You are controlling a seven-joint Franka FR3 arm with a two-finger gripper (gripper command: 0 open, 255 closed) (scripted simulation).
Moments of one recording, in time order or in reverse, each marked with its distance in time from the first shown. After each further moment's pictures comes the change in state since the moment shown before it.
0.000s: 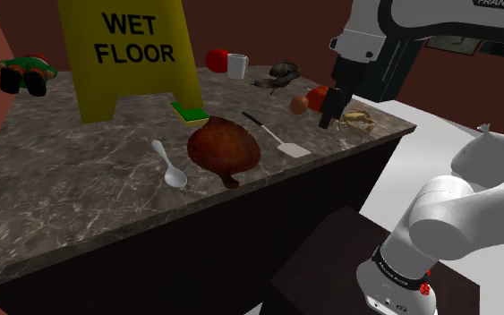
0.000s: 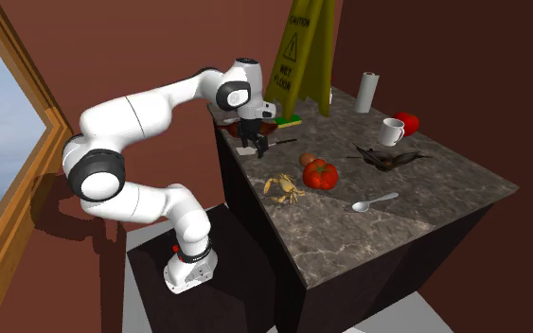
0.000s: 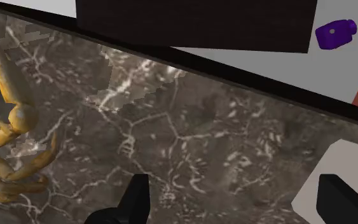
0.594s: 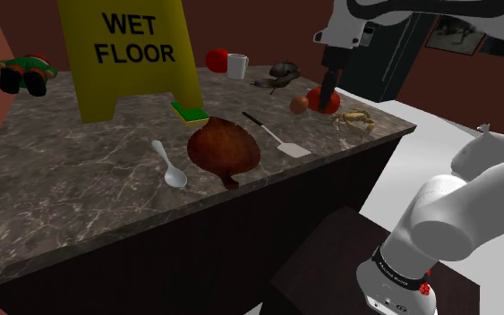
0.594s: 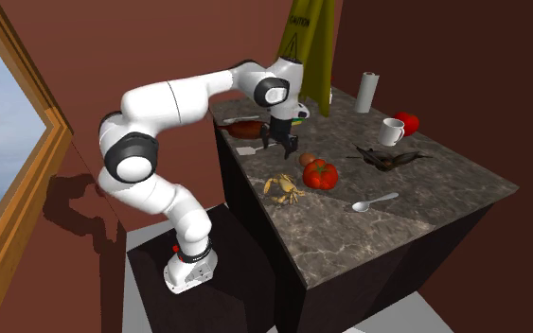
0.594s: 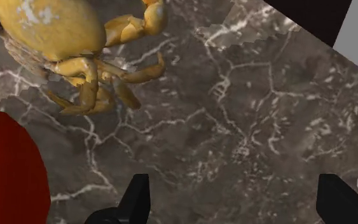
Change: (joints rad) arm 0.040 0.283 -0.198 0.242 -0.048 -0.067 -0.370
